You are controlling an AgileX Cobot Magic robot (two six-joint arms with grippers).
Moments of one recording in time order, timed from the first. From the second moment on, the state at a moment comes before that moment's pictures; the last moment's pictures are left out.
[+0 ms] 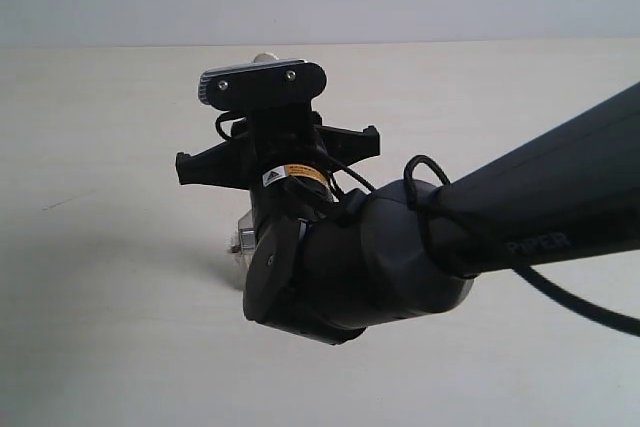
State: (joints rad) left arm -0.25 0.01 -0.02 1.69 0.02 -1.94; right arm 1.09 2.03 -1.02 1.19 -0.96 -0.62
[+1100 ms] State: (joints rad) left arm -0.25 0.01 -0.02 1.69 0.02 -1.94; right arm 0.81 1.91 -0.96 0.85 -0.99 -0.31
